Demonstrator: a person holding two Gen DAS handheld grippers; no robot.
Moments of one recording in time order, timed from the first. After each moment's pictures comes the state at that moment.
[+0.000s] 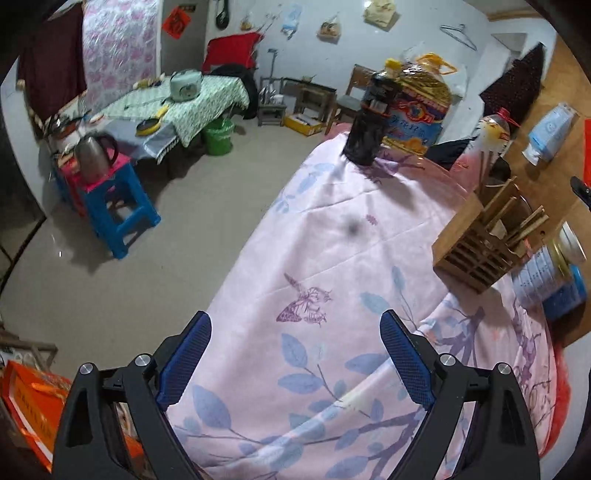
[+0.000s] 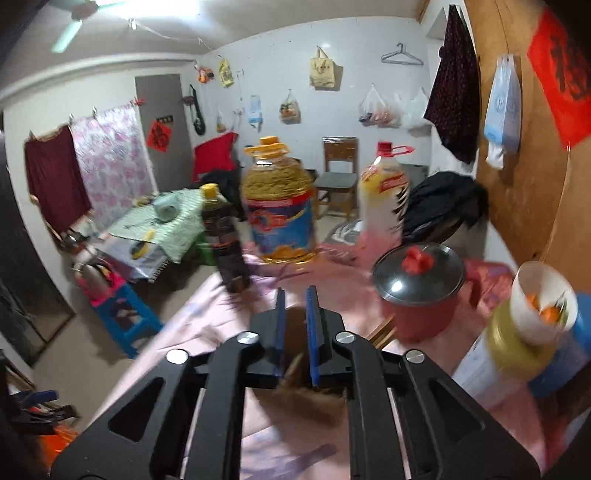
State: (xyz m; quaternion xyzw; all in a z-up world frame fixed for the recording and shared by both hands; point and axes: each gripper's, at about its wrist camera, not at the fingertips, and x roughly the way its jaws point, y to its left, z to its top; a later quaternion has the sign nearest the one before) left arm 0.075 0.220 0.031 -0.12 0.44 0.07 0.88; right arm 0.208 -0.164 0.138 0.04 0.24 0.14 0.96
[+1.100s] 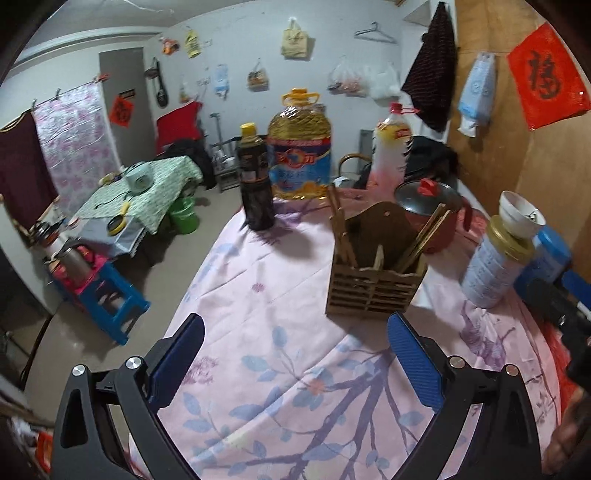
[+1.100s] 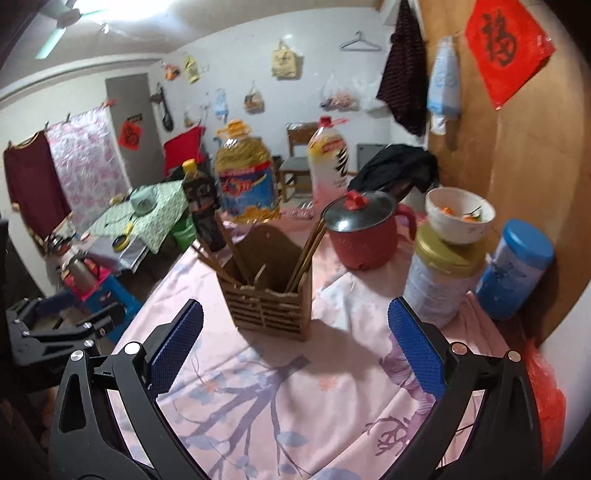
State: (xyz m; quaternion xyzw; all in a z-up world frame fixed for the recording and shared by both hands) left arm 0.113 0.001 0.114 0.01 0.38 0.04 0.93; right arm 0.107 -0.219 0.108 0.06 0.29 0.09 0.95
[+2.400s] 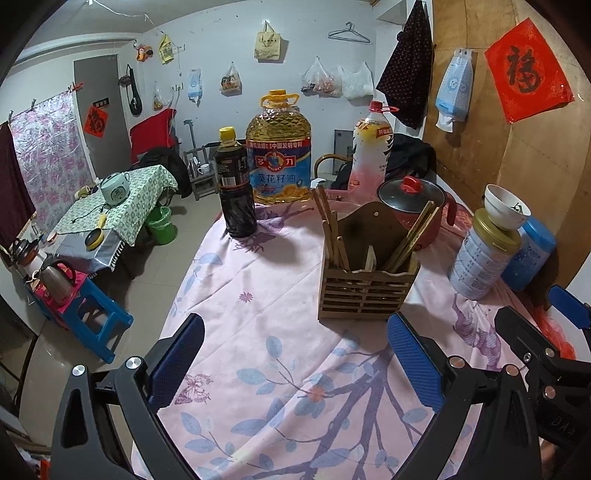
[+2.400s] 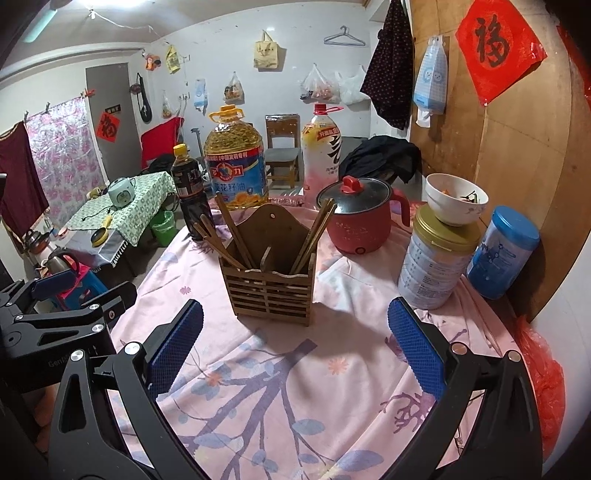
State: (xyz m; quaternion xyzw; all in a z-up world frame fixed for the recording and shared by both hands) left arm 0.123 0.022 0.111 0.02 0.37 -0.02 0.93; right arm 0.094 -0.169 0.104 0.05 0.30 0.02 0.95
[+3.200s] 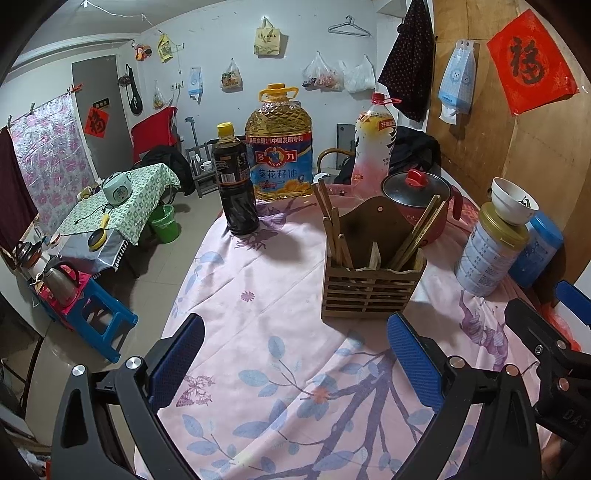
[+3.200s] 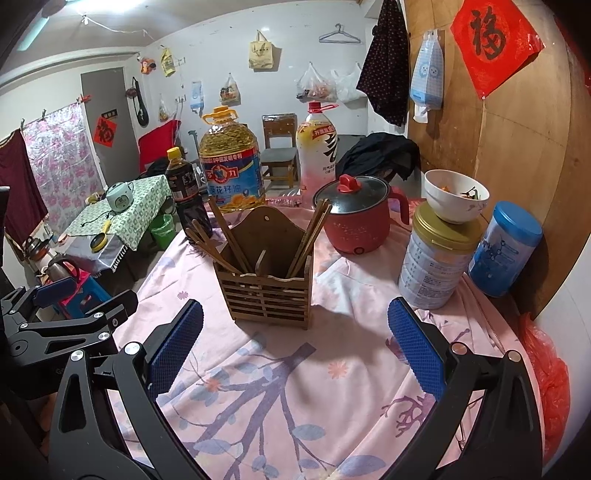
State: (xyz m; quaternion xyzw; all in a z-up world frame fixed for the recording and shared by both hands) left arm 0.132 0.017 0.105 0.03 0.37 -0.01 0.93; right arm 0.102 -0.173 0.101 0.05 0.30 0.01 0.95
